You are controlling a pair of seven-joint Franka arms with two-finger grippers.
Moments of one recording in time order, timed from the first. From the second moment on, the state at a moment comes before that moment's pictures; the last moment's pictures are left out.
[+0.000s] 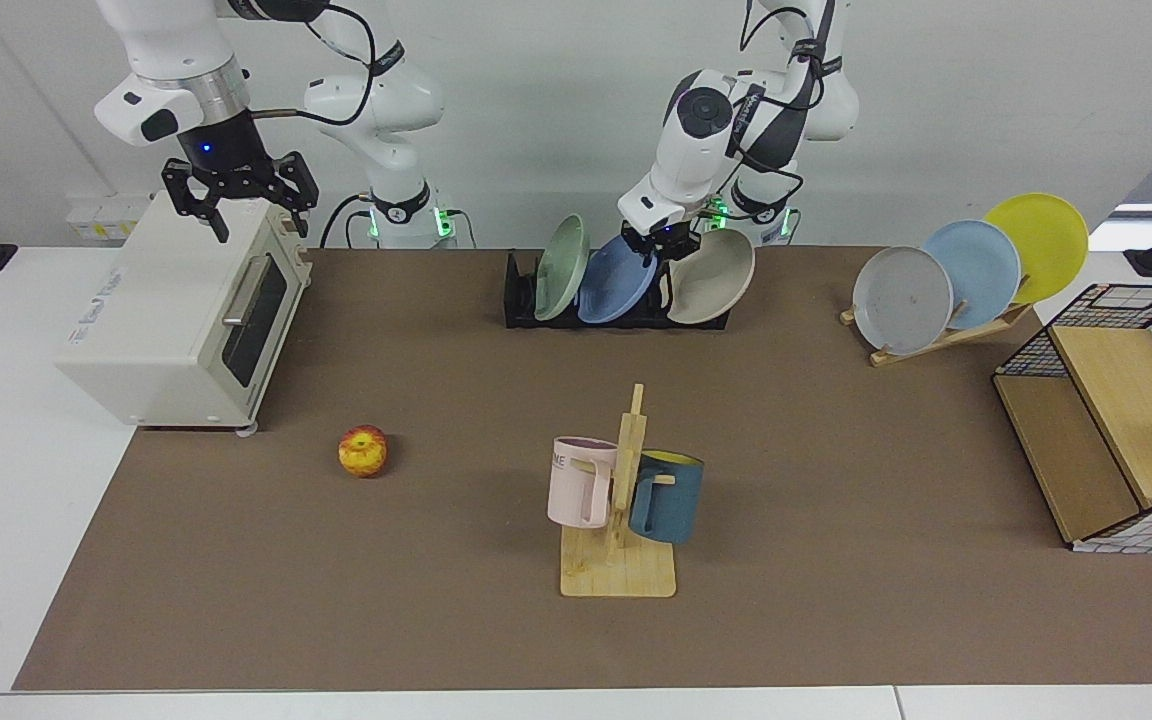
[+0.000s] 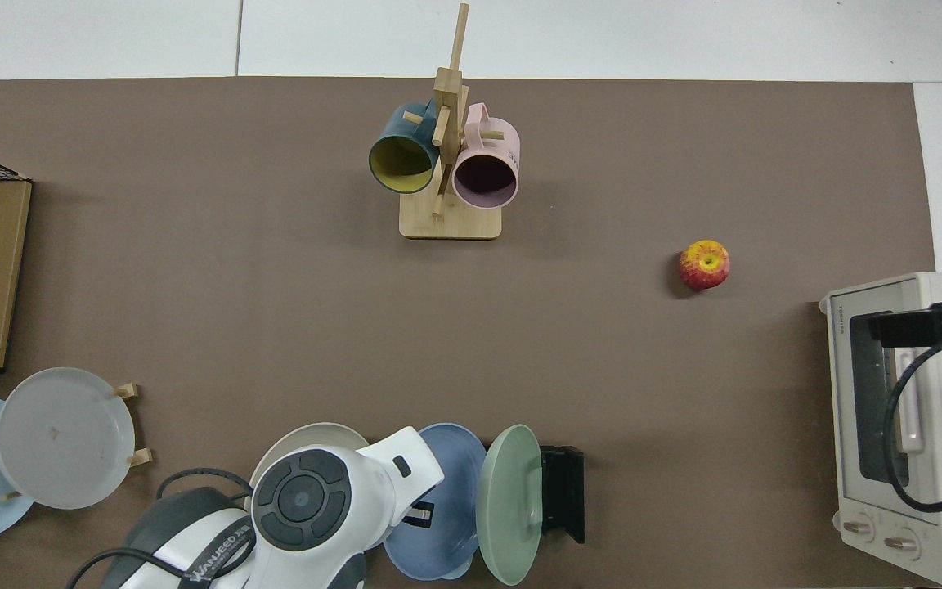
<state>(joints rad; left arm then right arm) -0.35 -0.28 -0.31 -2.37 -0.26 1.98 -0.29 0.15 -0.20 -0.15 -1.78 -0.05 1.64 -0.10</state>
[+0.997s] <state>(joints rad) -0.03 -0.17 -0.30 -2.11 -0.32 2.03 -0.27 0.16 -0.20 -0.14 -1.78 -0.05 1.64 -0.13</state>
